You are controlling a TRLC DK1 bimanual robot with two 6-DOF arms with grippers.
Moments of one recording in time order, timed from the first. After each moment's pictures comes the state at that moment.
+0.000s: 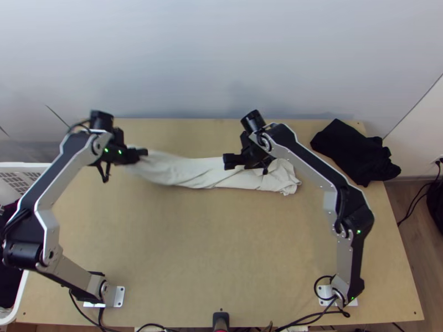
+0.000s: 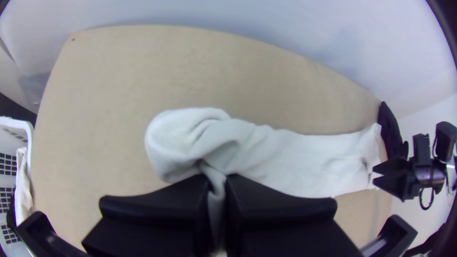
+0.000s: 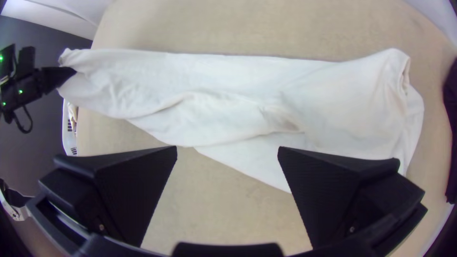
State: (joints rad) left arm -0.04 1.68 1.42 -0.79 0.16 -0.18; right arm 0.58 2.07 1.84 -0.93 -0.27 0.39
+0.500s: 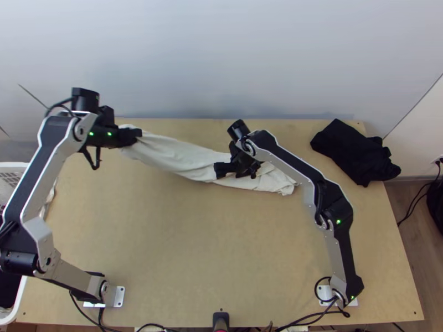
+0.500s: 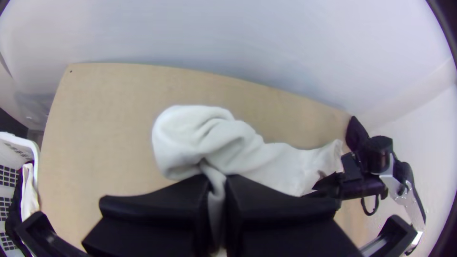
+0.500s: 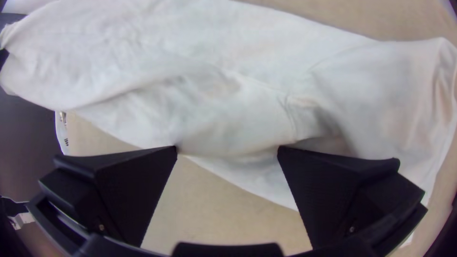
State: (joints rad) left arm -0.04 1.63 1.67 -0.95 0.23 -0.22; right arm 0.61 2.23 1.91 -0.93 -0.30 0.39
